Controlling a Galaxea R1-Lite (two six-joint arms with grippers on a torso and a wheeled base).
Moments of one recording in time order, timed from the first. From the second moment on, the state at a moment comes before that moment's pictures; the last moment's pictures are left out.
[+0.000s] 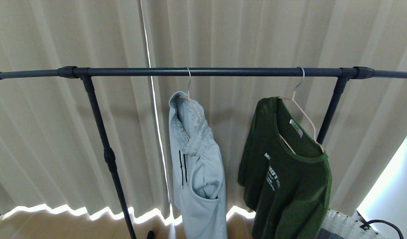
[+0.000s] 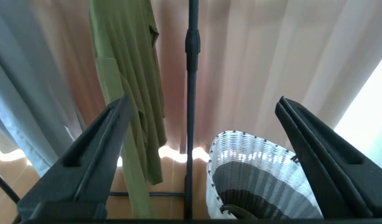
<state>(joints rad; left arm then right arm) -0.01 0.00 -0.06 0.21 0.21 0.16 0.00 0.00 -0.05 0.12 -0.04 0.03</state>
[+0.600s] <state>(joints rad) -0.01 0.00 -0.06 0.21 0.21 0.16 0.00 0.00 -0.05 0.12 -0.04 0.05</state>
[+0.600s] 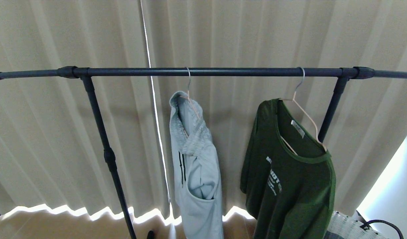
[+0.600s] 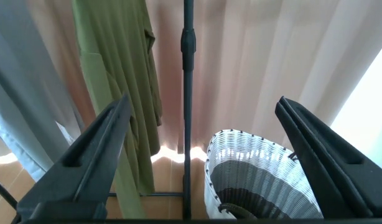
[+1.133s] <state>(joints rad) -0.01 0.00 -0.06 0.21 0.21 0.16 0.00 0.00 -0.05 0.12 -0.04 0.05</state>
